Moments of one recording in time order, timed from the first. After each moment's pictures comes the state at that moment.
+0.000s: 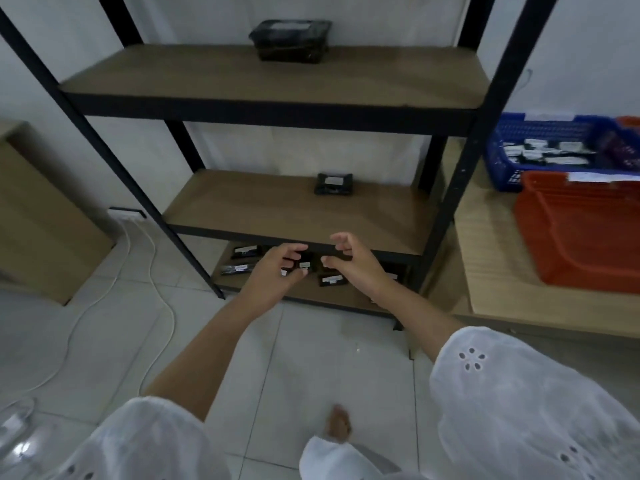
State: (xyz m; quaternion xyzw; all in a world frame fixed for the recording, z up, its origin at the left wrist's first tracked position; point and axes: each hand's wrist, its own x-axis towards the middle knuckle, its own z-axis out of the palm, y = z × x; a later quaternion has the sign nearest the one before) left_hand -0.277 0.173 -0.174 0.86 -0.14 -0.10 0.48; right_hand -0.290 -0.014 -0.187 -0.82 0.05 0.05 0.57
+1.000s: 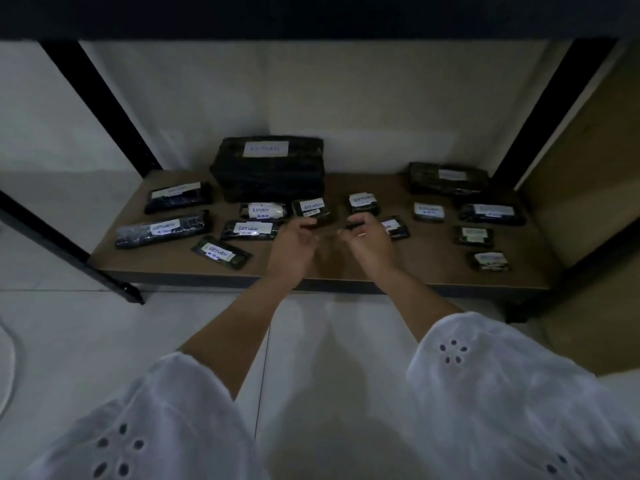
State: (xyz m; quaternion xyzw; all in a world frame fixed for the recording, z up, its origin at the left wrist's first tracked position) left_hand 0.031 0.175 -0.779 0.85 -0.07 -0.11 0.51; right_hand 0.000 0.040 -0.796 -0.81 0.24 -0.07 0.53
